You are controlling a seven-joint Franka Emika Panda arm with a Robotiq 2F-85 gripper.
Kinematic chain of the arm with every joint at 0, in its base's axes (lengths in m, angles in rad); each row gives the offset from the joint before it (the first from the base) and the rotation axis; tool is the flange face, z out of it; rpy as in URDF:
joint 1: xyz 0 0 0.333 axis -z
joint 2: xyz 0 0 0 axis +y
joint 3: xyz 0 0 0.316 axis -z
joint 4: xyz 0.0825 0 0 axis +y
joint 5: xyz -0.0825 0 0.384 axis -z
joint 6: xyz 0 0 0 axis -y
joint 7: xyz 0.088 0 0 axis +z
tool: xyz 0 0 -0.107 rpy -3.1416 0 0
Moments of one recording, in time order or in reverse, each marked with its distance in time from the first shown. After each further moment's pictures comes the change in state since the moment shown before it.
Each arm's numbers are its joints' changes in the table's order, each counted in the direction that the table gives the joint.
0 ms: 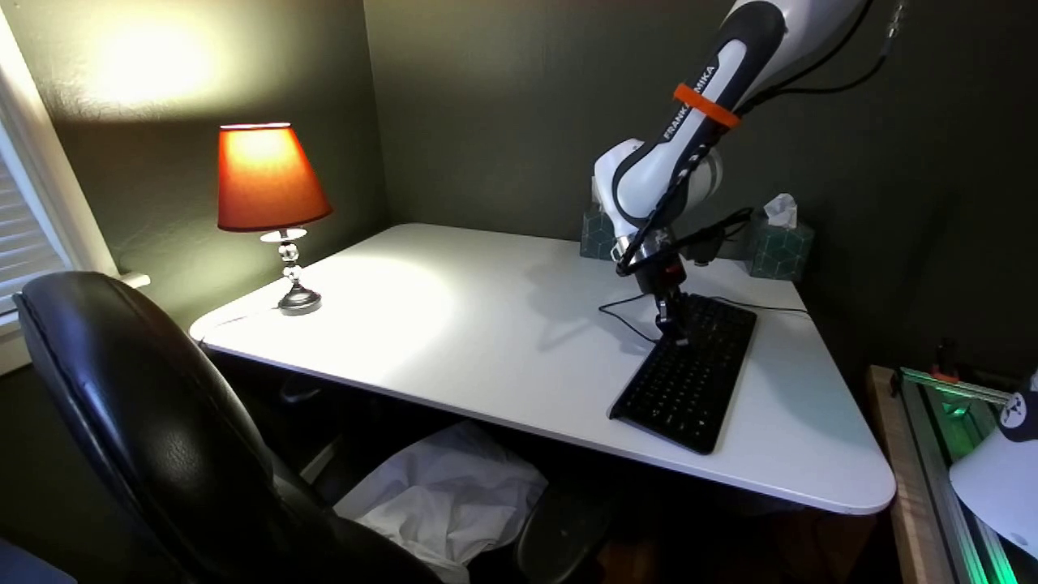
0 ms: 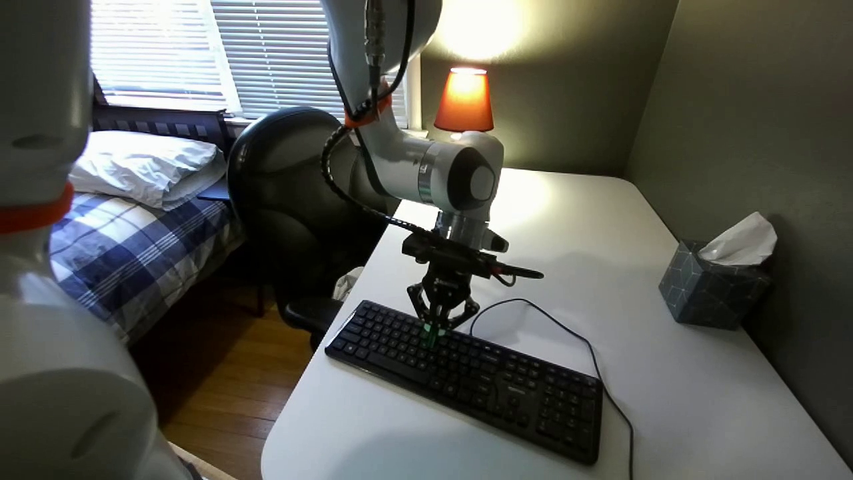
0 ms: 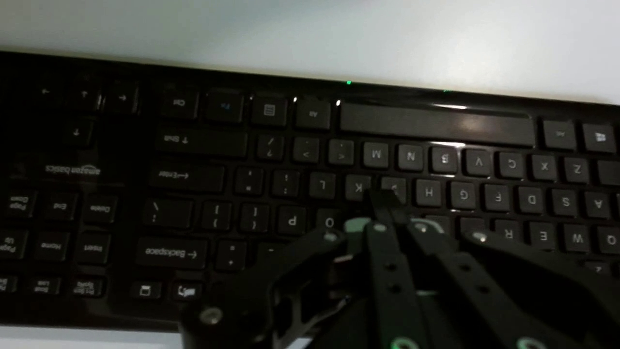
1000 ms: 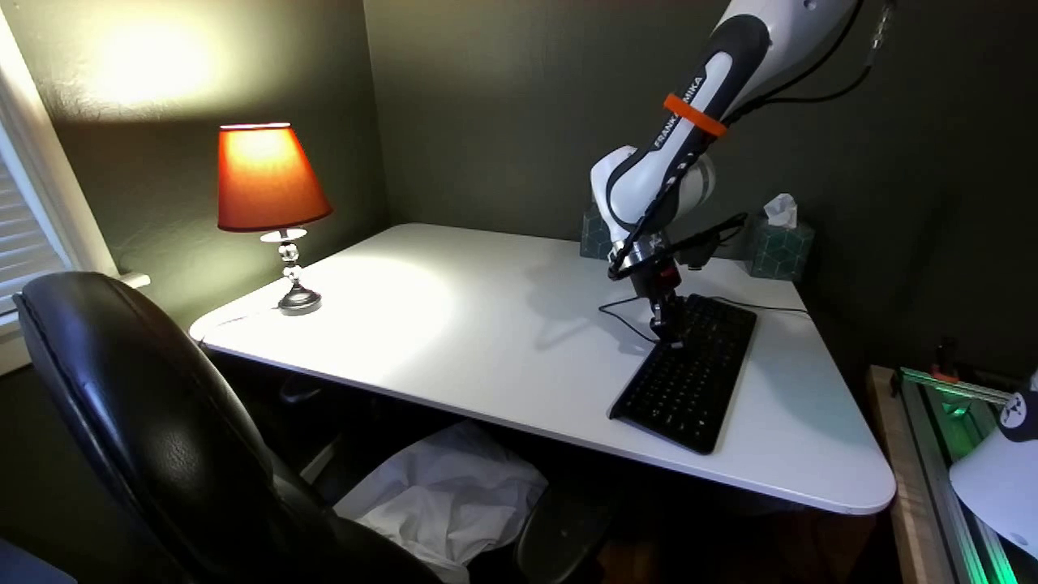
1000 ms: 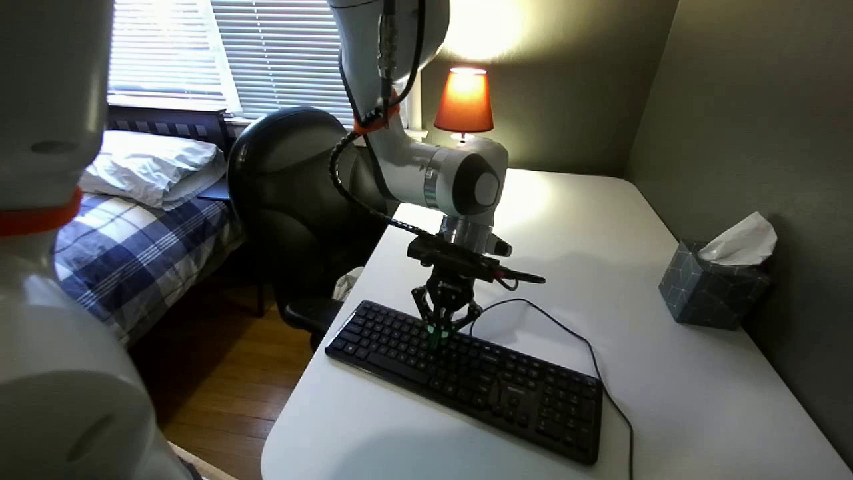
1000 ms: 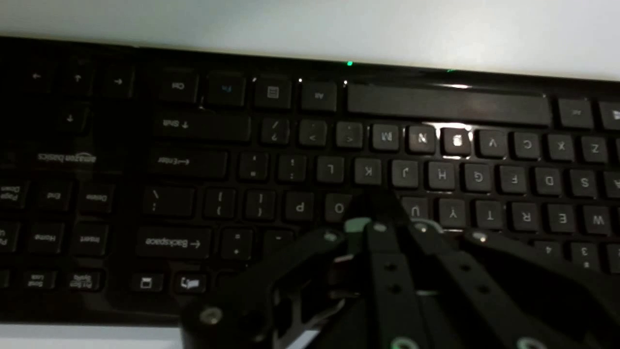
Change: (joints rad) arm 0.008 0.045 0.000 -0.039 -0.013 -0.001 -0.002
